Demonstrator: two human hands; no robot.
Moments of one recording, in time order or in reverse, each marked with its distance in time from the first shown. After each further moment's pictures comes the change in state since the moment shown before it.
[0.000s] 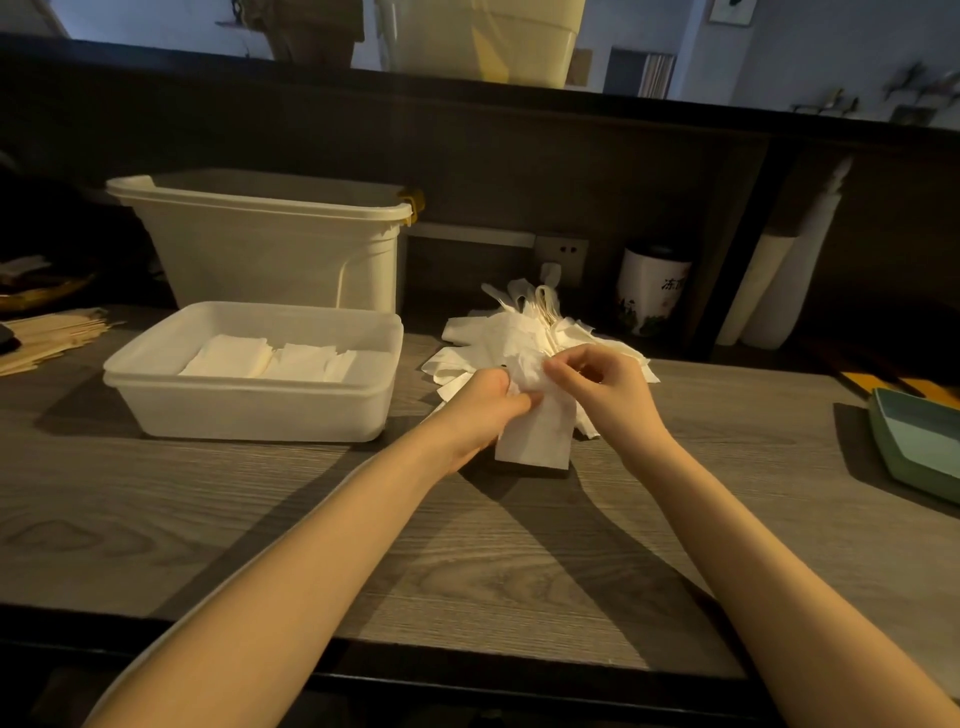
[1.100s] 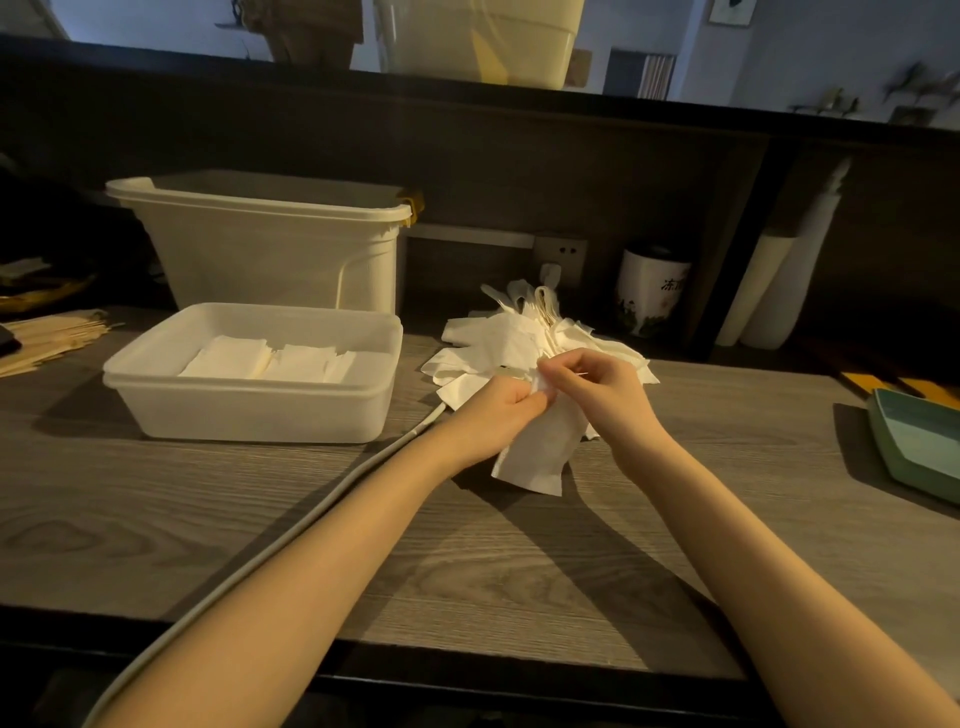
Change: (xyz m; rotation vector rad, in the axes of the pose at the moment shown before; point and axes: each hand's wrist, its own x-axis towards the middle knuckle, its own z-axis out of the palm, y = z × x) left_hand -0.006 0.005 0.006 0.318 -0.028 0.193; right_hand -0.004 -0.008 0.002 0.160 -0.036 0.115
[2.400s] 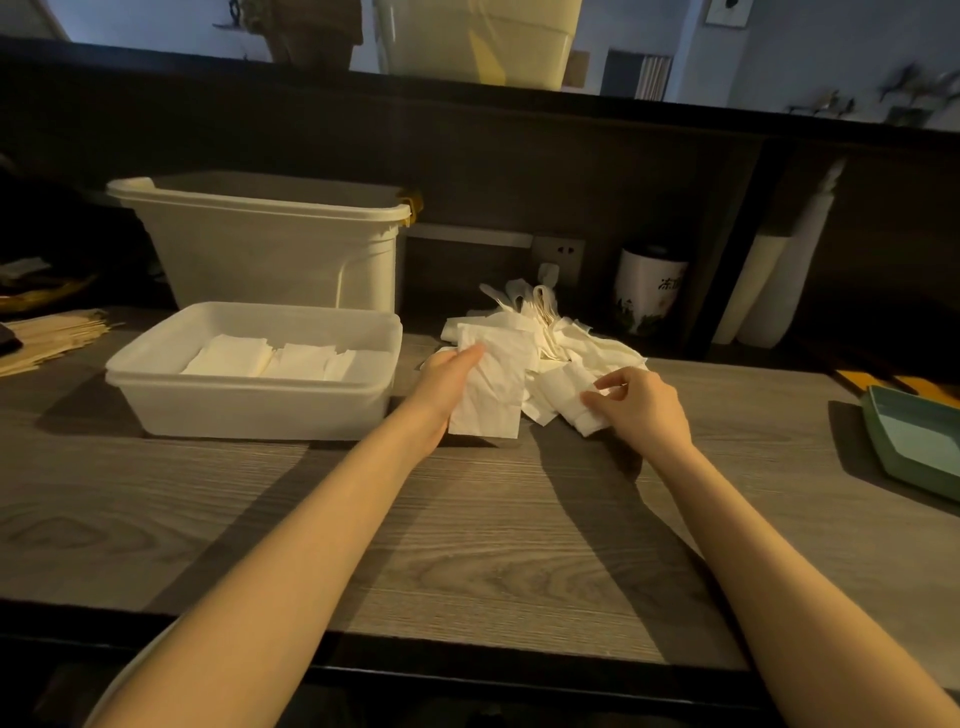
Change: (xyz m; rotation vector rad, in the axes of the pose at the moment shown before) left_hand 0.014 -0.017 -0.027 -0.555 0.331 -0.324; right_hand 0.018 0.043 -0.033 -0.625 0.138 0.287
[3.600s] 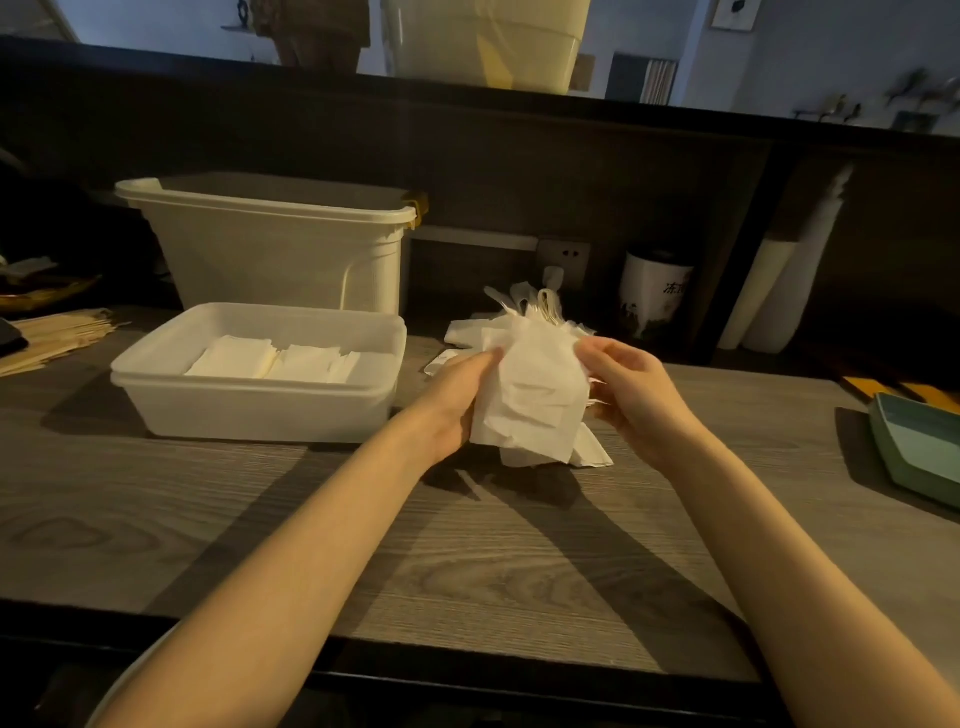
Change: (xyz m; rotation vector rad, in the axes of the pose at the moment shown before) left_hand -0.017 0.008 0.004 -0.169 -0.202 -0.066; right_hand -0.030 -0.045 -0.020 0.896 -0.311 -0.071
